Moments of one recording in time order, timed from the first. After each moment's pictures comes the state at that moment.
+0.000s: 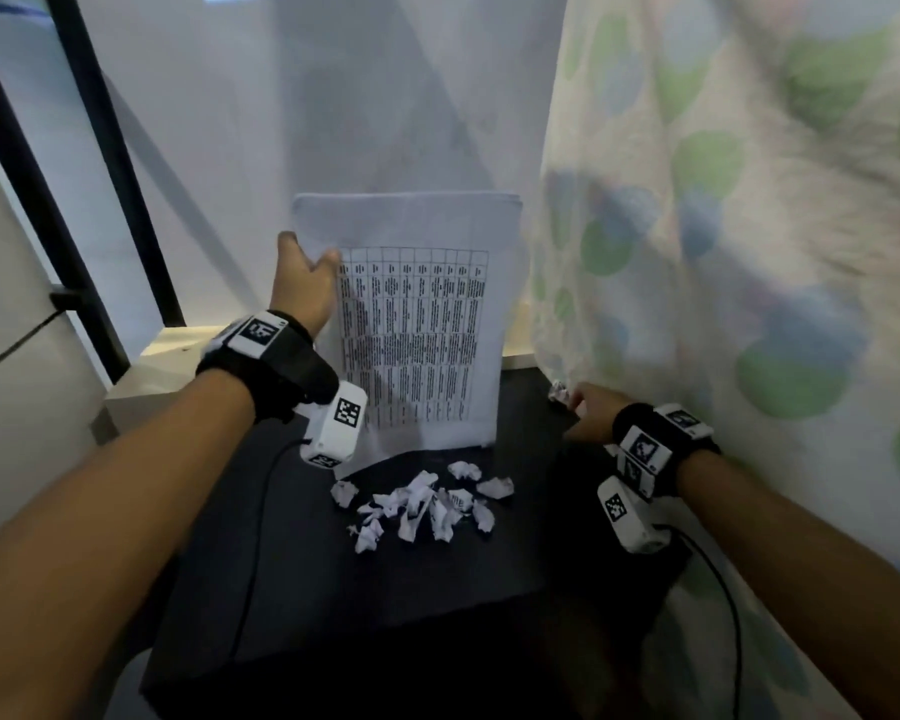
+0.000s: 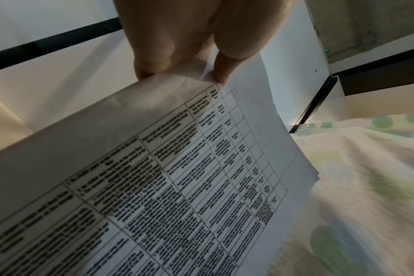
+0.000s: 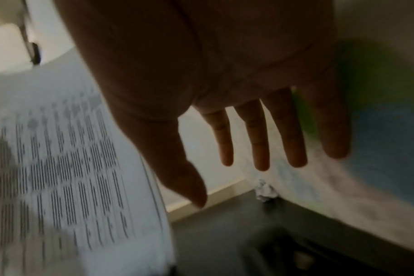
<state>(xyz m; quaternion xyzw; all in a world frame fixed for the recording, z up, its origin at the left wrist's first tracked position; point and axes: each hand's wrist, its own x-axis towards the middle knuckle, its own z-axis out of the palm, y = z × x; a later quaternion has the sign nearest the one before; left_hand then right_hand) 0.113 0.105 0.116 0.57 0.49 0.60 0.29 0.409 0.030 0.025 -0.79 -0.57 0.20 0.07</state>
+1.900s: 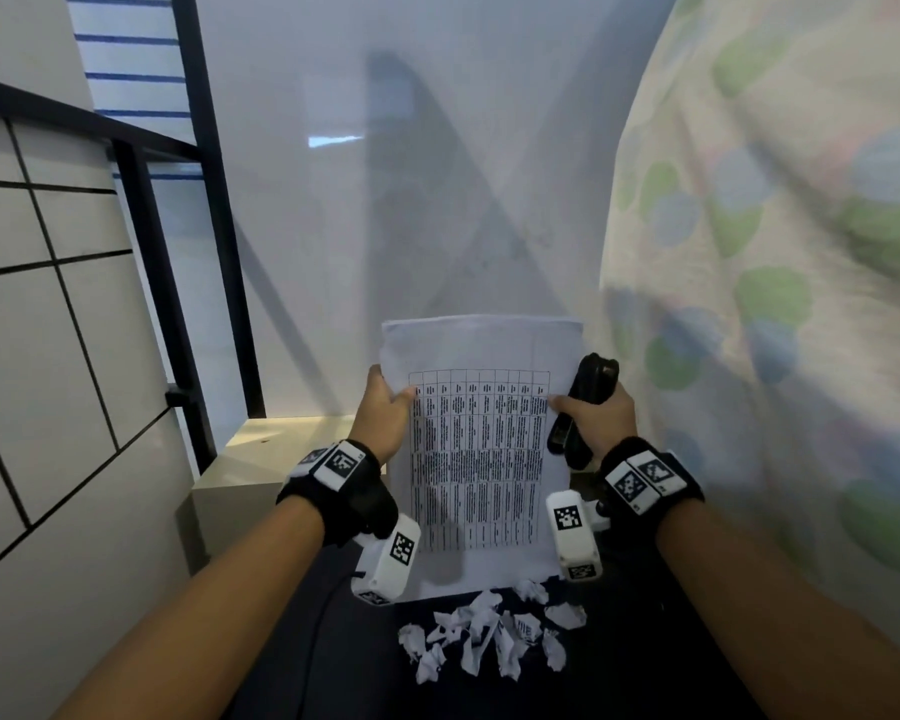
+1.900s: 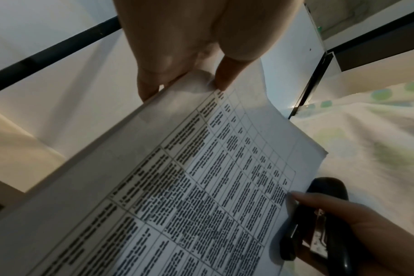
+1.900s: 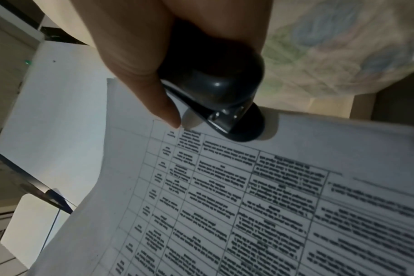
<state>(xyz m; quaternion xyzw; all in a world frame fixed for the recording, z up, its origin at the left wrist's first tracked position) 0.106 0.098 0.109 0.59 0.48 0.55 0.34 0.330 0.091 0.094 -0.54 -0.42 0.30 0.66</state>
